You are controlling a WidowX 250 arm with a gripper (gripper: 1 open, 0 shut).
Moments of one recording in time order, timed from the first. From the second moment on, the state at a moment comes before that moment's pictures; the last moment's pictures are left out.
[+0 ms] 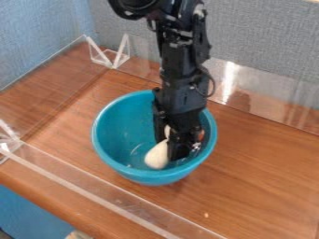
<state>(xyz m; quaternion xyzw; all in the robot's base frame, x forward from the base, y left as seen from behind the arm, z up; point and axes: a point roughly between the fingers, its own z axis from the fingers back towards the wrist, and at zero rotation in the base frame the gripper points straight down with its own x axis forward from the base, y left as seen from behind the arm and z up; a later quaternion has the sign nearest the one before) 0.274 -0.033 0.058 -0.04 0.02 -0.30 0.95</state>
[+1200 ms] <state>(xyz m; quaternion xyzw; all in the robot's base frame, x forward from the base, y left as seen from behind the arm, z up) 0.262 -0.033 0.062 -0.05 0.03 -0.25 0.97</state>
